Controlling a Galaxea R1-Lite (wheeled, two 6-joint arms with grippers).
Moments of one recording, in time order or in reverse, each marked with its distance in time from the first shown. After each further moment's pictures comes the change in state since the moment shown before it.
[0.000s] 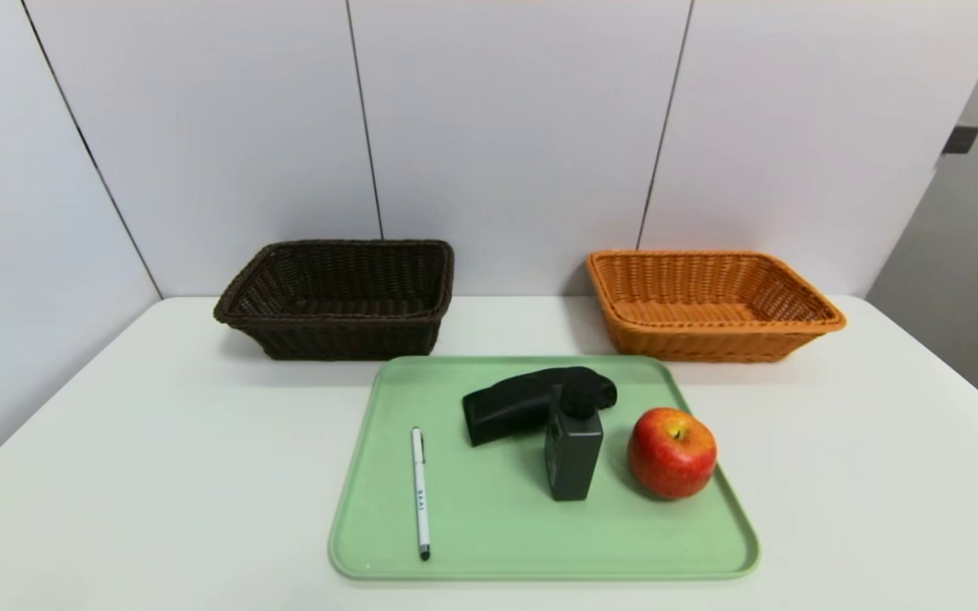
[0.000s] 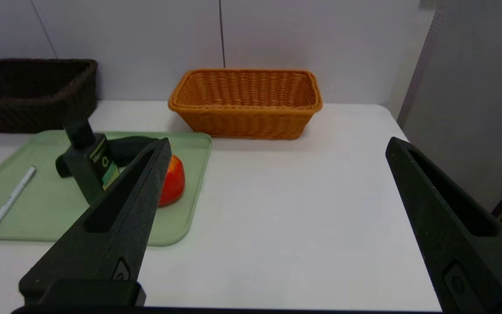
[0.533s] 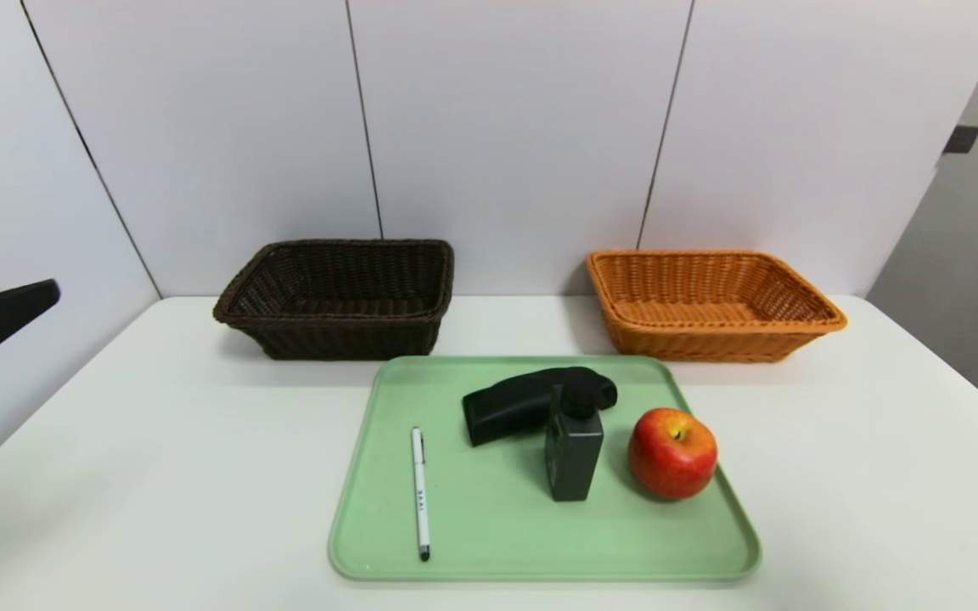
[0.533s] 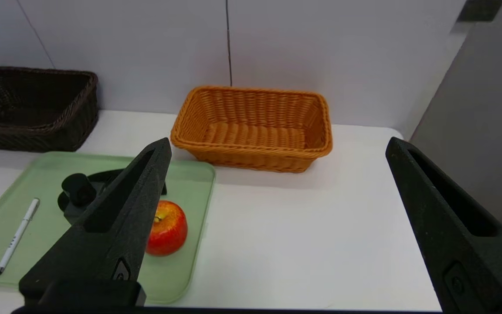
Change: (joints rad) left arm -0.020 0.513 -0.253 -0.165 -0.012 0.002; right arm 0.047 0.510 -0.380 0.009 0.004 -0.026
